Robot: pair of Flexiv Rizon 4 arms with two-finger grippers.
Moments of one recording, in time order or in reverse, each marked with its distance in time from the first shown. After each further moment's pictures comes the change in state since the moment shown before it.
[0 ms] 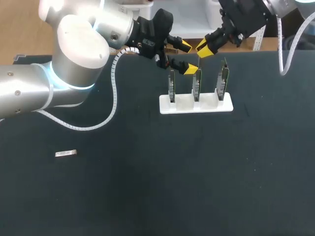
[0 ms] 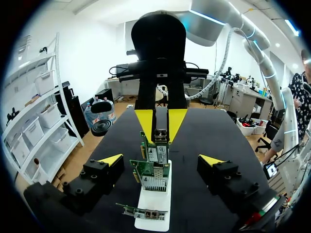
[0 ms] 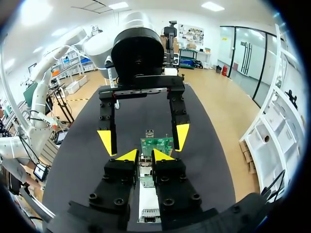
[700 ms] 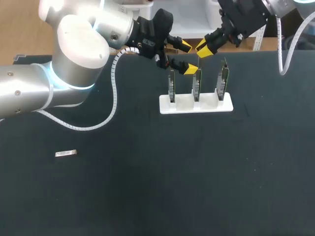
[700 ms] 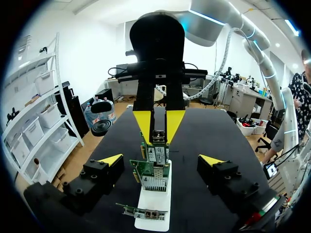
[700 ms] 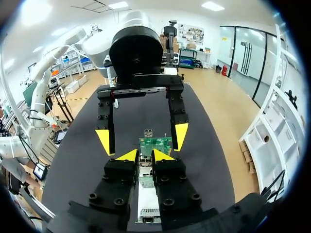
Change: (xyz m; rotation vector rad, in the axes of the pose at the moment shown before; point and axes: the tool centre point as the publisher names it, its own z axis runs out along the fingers) left arm 0.000 0.000 0.000 0.000 0.000 0.000; right arm 0.001 -0.002 0.001 0.002 0.005 -0.002
